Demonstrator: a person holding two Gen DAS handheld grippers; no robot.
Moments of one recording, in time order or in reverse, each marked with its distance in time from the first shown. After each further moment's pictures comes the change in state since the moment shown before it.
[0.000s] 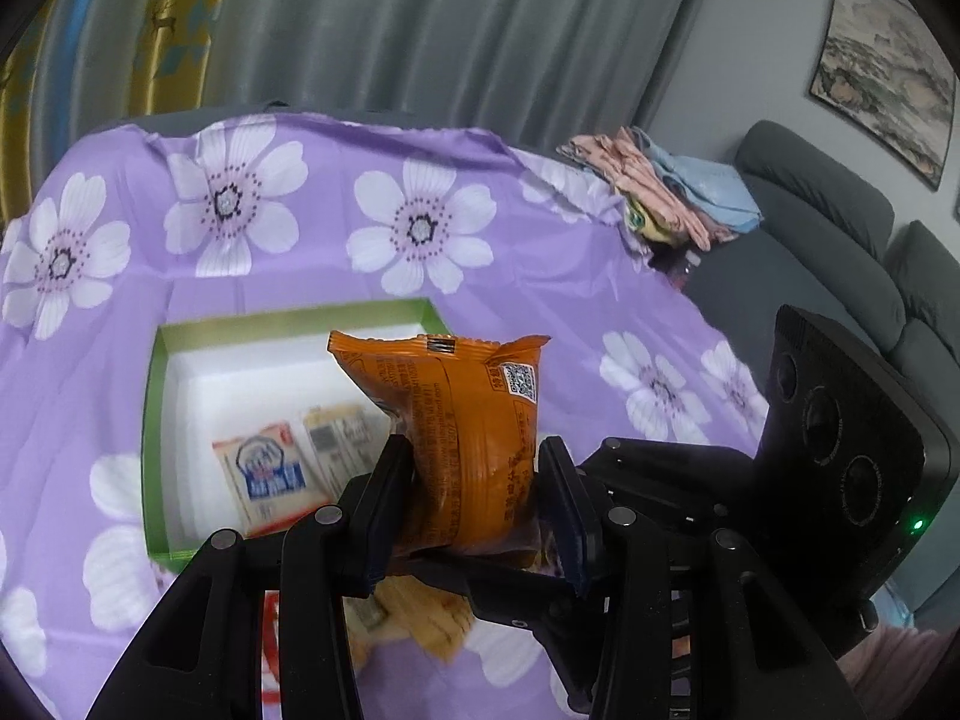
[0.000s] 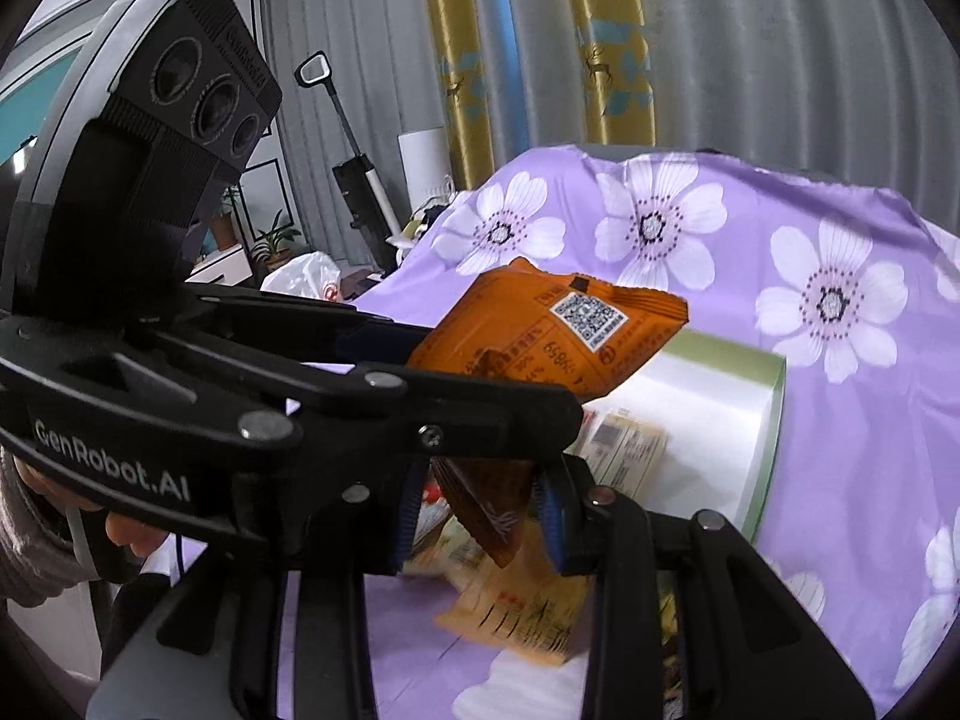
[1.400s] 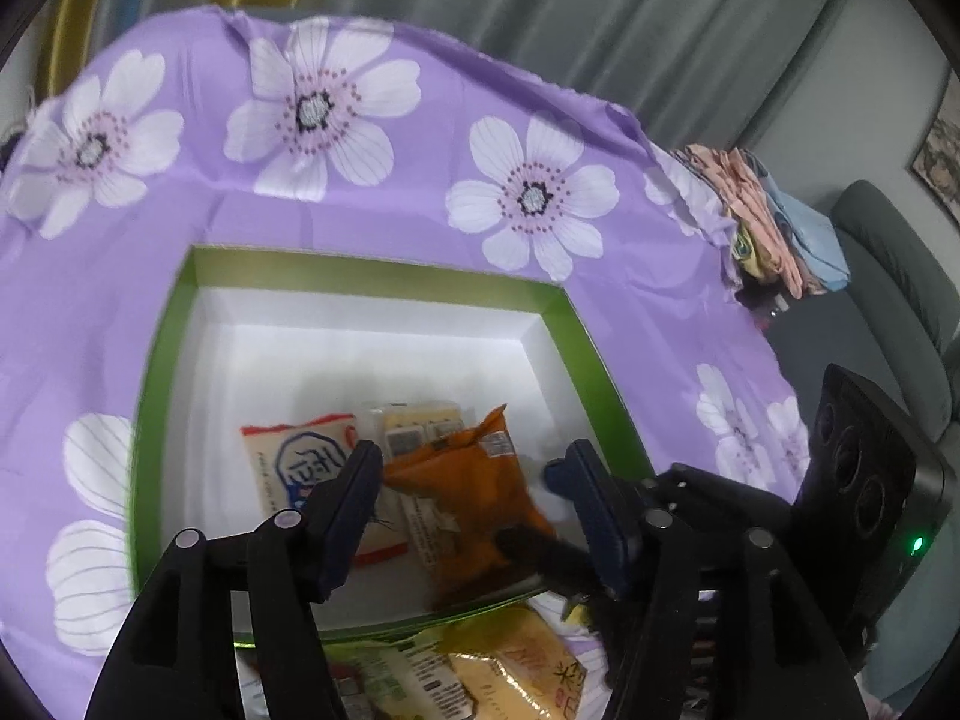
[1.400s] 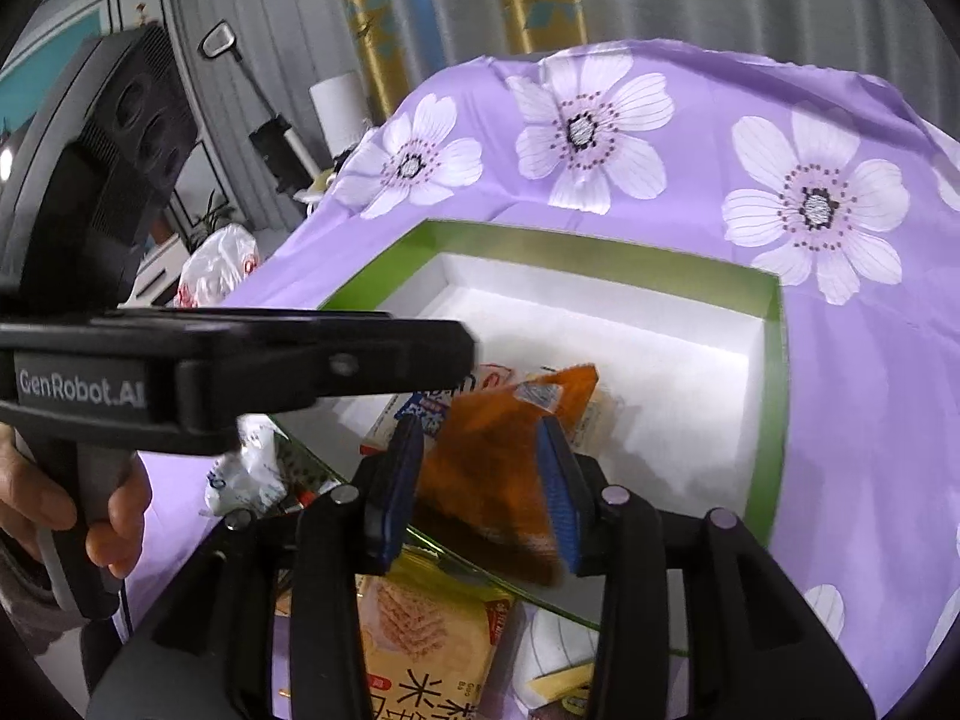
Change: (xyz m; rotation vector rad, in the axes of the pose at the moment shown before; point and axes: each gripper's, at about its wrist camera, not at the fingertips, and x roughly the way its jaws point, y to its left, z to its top) left arm 0.064 0.082 0.006 -0.214 0.071 0.090; right arm 0.067 -0.055 -0.010 0.150 0.144 -0.093
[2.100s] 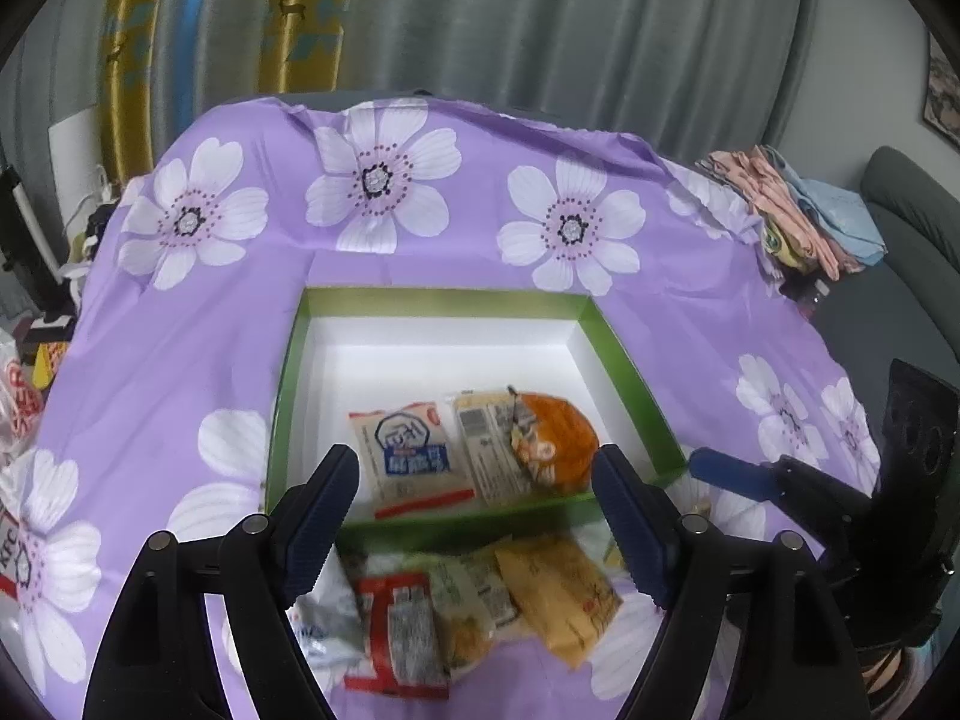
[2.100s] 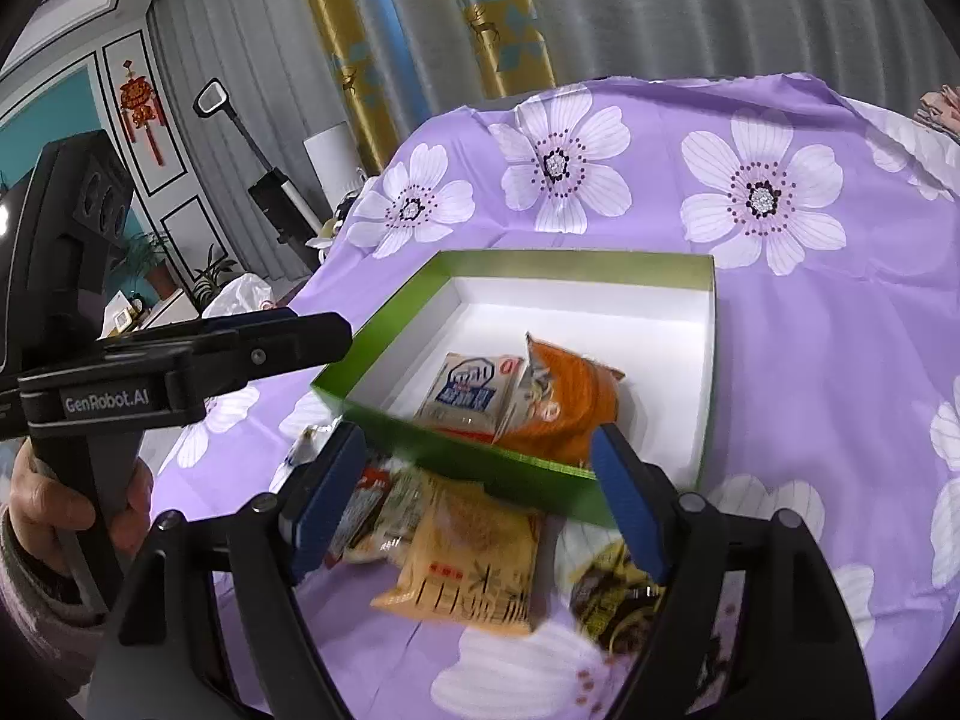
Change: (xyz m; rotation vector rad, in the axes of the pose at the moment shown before) left arm -0.071 -0.027 -0.040 0.085 -0.107 0.210; right arm -0.073 0.022 -0.035 0.091 -0.077 -0.006
